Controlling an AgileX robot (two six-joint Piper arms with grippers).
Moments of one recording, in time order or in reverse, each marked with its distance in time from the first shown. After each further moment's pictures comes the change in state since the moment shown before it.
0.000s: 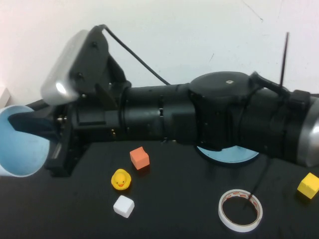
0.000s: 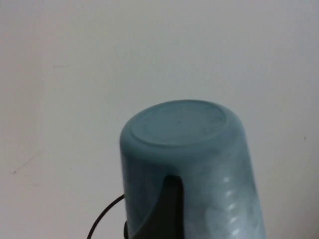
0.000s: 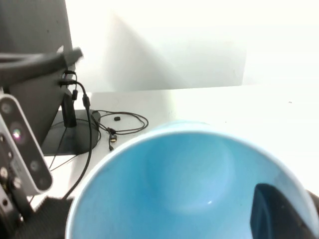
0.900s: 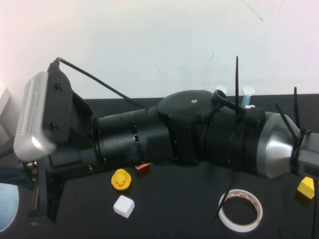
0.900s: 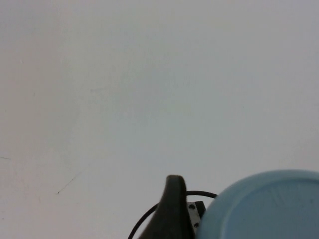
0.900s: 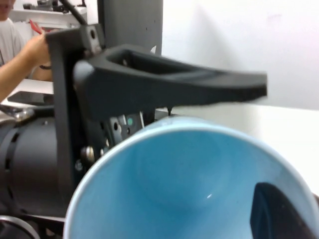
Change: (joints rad) right arm 0.052 0.096 -0.056 -0.001 0.199 -0.101; left arm 0.000 0.000 0.000 0.074 0.085 0.028
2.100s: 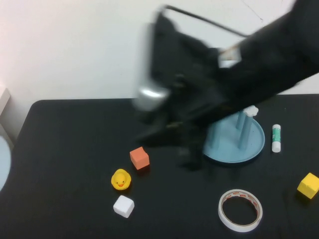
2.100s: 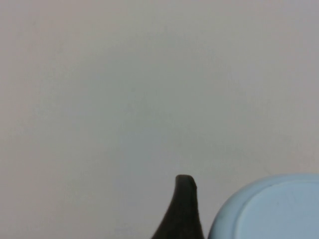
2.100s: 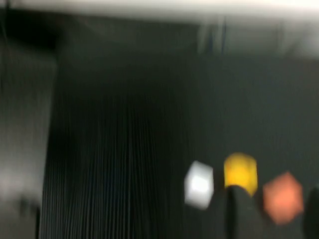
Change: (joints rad) right arm -0.202 -0.323 -0.002 -1.185 0.169 0.965; left arm 0.000 0.160 -0.272 0.617 0.015 0.815
